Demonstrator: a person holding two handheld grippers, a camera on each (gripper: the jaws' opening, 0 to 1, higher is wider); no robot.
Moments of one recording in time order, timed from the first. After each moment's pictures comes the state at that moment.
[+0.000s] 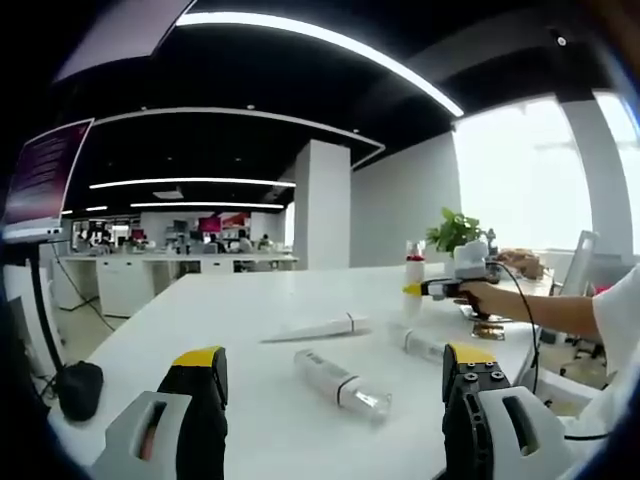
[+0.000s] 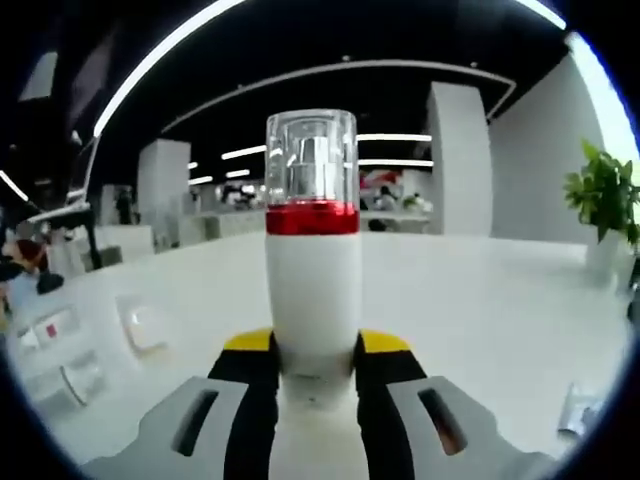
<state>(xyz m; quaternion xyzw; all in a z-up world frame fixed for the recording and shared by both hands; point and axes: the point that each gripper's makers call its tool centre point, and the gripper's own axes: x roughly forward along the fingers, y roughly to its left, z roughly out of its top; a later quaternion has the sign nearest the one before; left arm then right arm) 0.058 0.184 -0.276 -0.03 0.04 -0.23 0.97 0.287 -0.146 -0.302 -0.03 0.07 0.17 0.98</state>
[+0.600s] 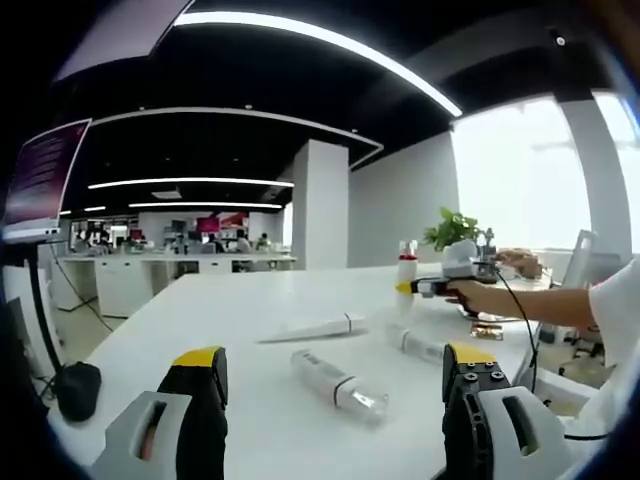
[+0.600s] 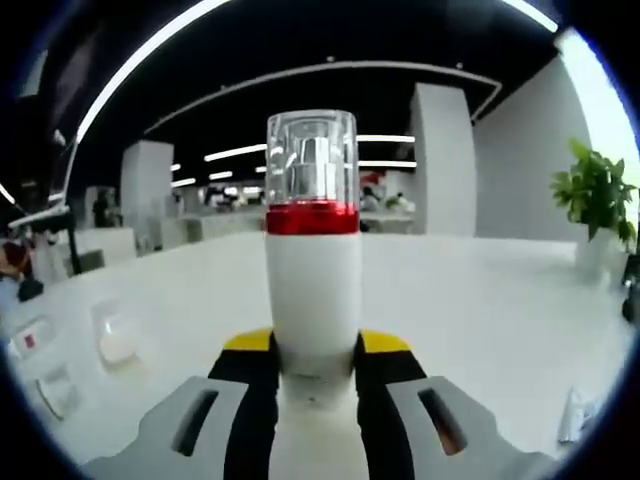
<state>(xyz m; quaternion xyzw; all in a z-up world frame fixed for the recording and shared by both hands) 0.057 0.180 -0.276 -0.03 0.04 -0.23 0.97 0.320 -0.159 -0.300 -0.03 0.07 0.13 0.99</state>
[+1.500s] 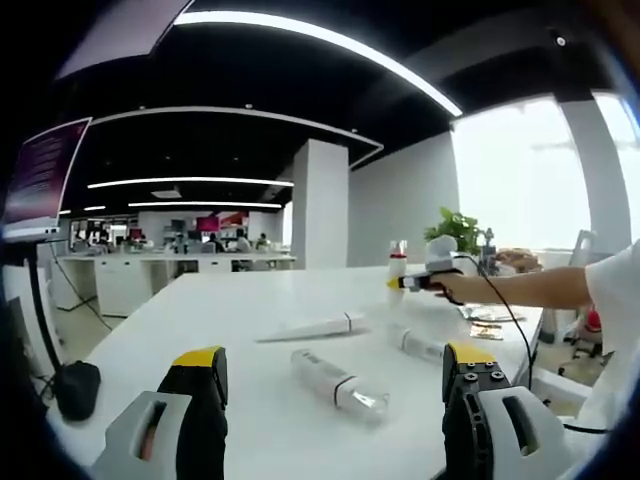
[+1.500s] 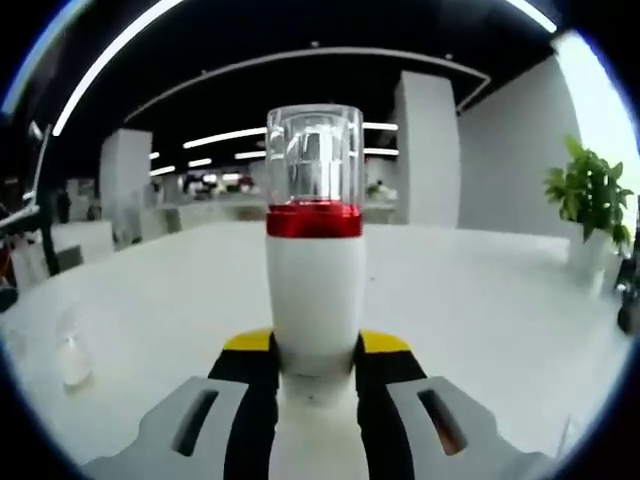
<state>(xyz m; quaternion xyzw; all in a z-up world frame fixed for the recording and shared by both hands) 0.057 0.181 -0.279 -0.03 0.04 -0.23 0.97 0.376 -0.181 -0.301 -0.04 0.10 0.09 0.99</state>
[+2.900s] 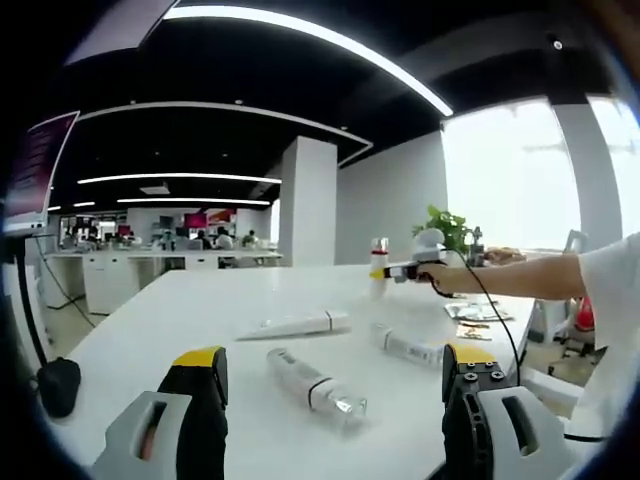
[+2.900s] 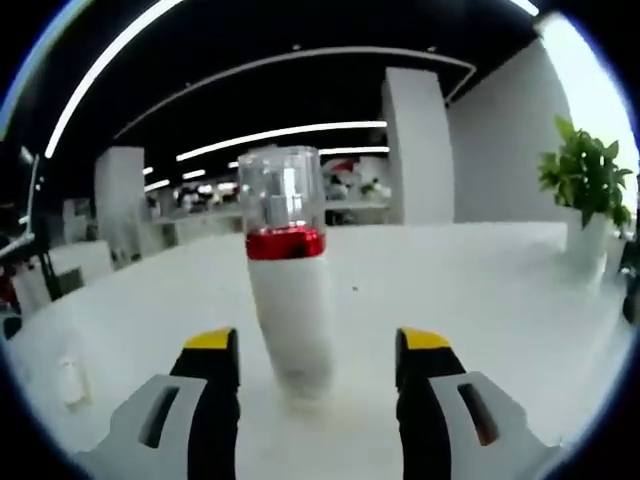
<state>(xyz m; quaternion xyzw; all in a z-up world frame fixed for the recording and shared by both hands) 0.057 0.158 -0.283 -0.04 0.05 -0.26 0.96 0.391 -0.211 -0.287 0.01 0.10 0.09 0.99</state>
